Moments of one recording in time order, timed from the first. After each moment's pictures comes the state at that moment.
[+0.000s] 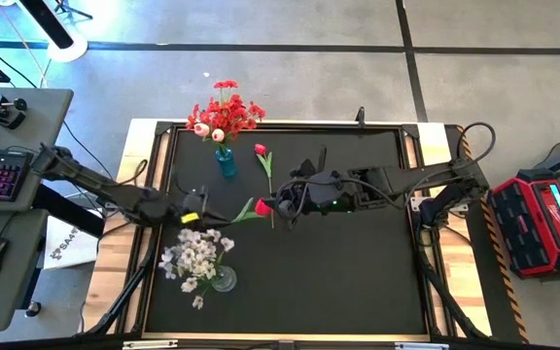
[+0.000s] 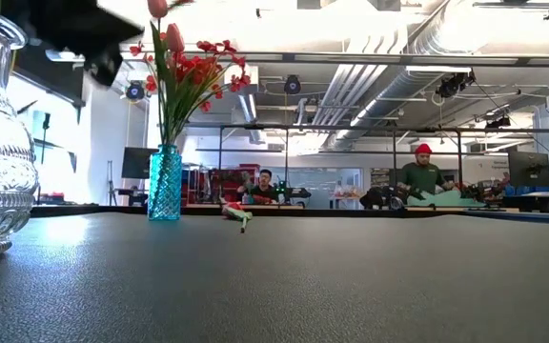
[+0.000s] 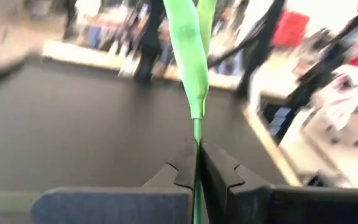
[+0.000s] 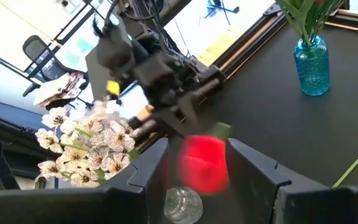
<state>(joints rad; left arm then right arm) -0.37 0.75 0.31 0.27 -0.30 -0.25 0.23 1.67 1.75 -0.55 0.34 0.84</state>
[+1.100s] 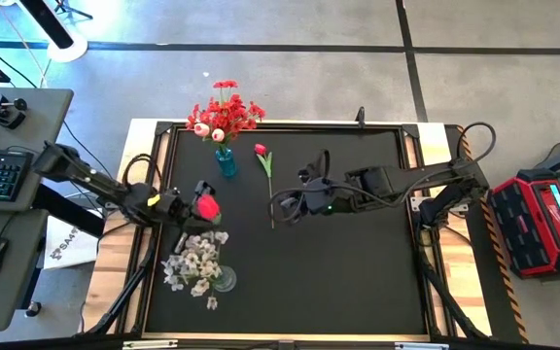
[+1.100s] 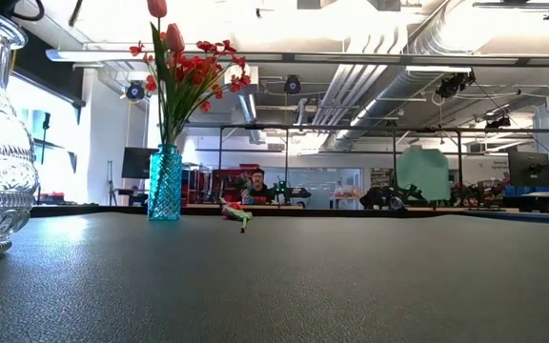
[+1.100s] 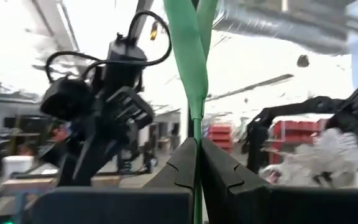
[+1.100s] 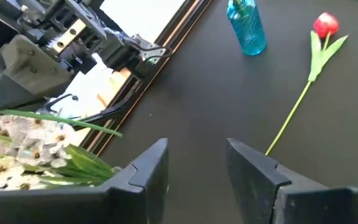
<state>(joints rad) -0.37 0.96 0.32 1.12 -0.05 0.00 0.23 1.67 1.75 -0.80 0.39 1.05</state>
